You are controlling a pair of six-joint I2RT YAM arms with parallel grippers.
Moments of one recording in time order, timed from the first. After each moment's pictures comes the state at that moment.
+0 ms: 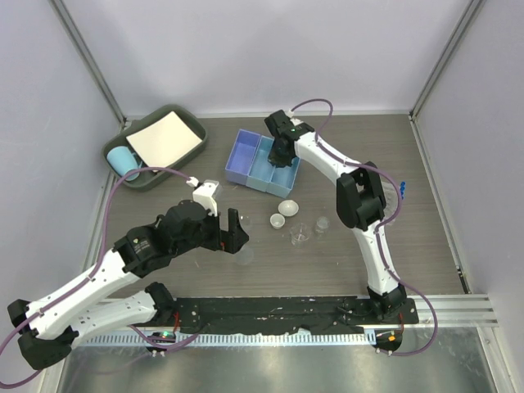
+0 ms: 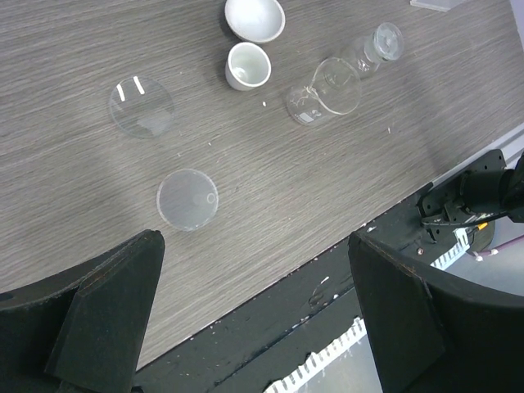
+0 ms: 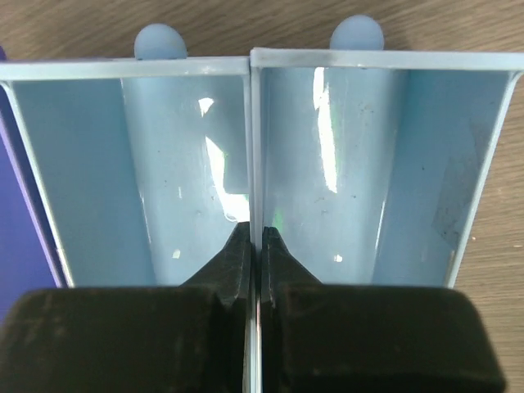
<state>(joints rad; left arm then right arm) -0.92 0.81 0.89 -0.69 -0.15 -0.60 0.55 2.30 2.03 -0.77 0.20 0.83</state>
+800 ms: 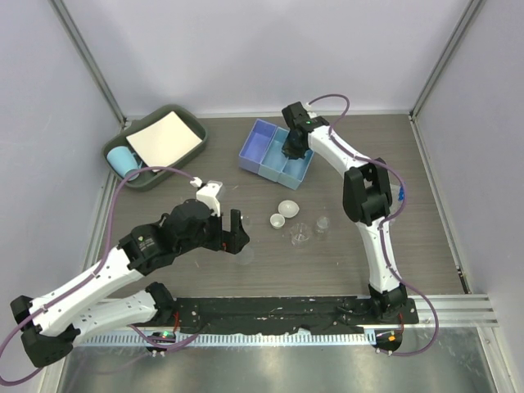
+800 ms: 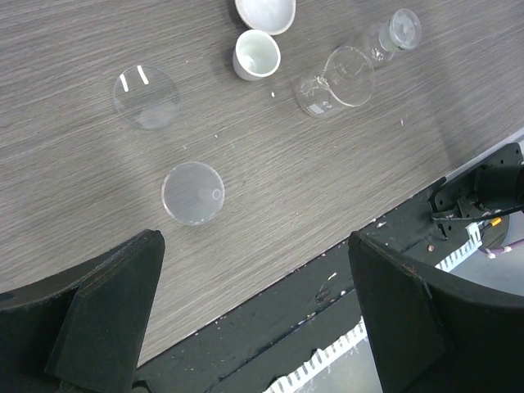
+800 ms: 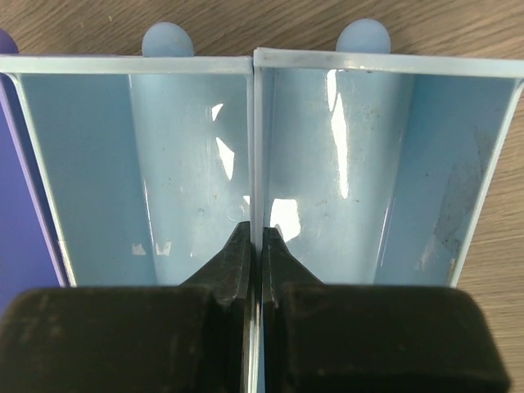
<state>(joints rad) -0.92 0.83 0.89 -0.70 -0.15 -0.59 0.44 2.32 2.07 -0.75 0.18 0.83</state>
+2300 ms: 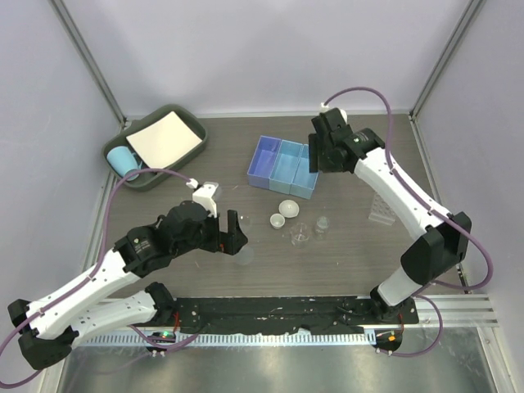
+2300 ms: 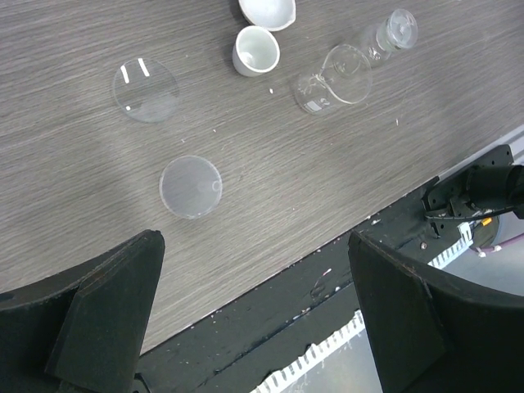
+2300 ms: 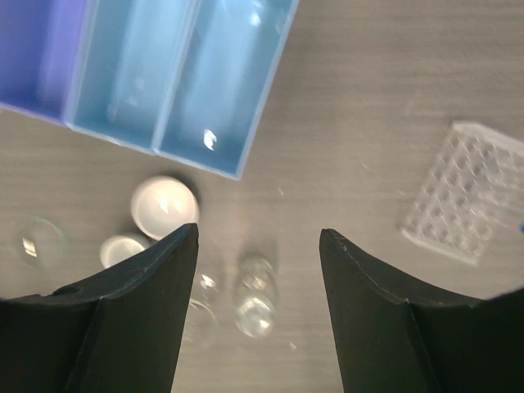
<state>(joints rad) -0.92 0.81 0.89 -0.72 -0.15 -0.62 0.49 1.60 1.63 -0.92 0.31 0.38</state>
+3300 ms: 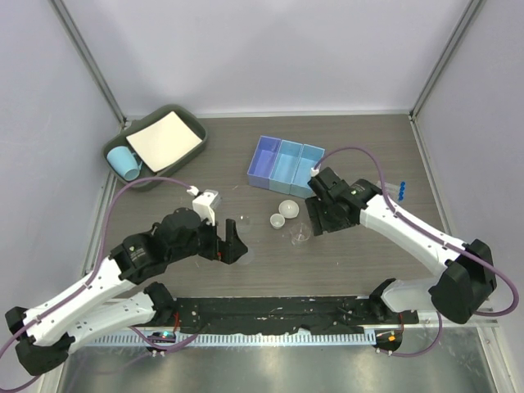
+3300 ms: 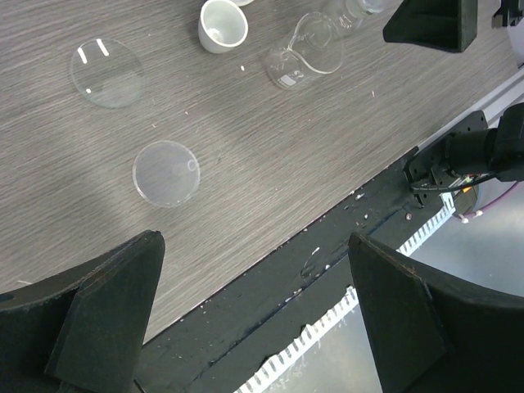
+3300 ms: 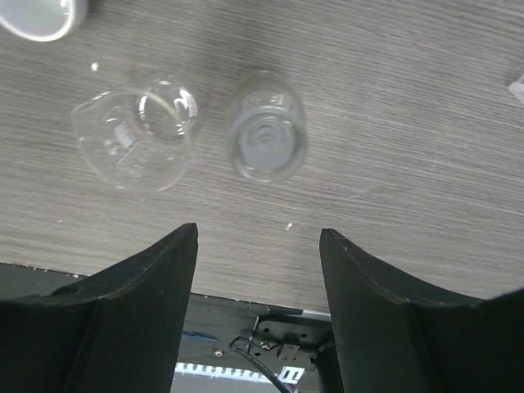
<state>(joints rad) -0.92 0.72 0.81 -0.69 -0.04 -0.60 0.65 1.30 1.06 -0.98 0.19 0.38</state>
